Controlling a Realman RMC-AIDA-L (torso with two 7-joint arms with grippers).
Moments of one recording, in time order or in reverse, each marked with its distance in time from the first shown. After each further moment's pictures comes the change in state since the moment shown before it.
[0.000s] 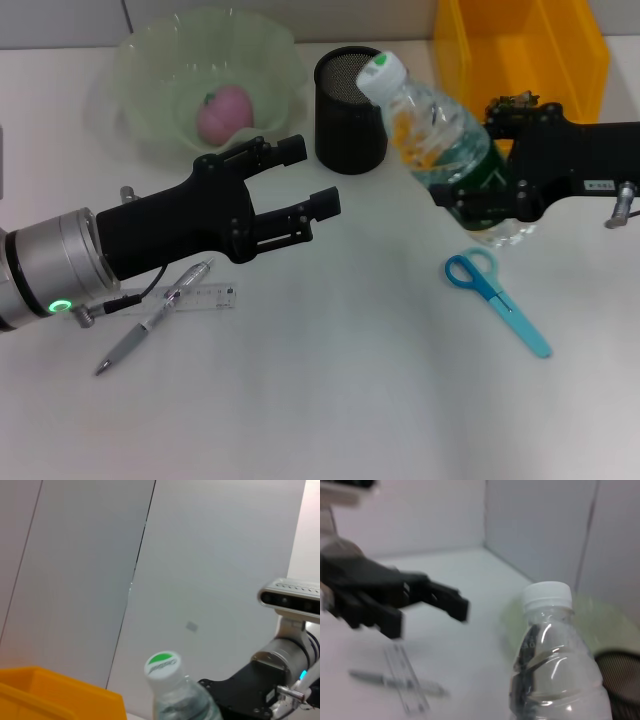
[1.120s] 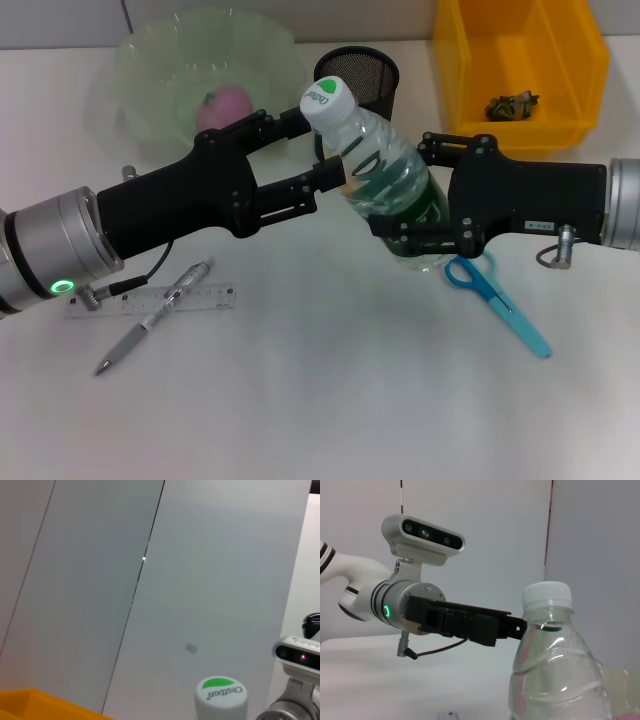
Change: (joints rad) left arm -0.021 -0.001 0.005 -0.001 -0.054 0.013 -0.029; right arm 0.091 0.002 -0.013 0.441 0.289 -0.033 -0.448
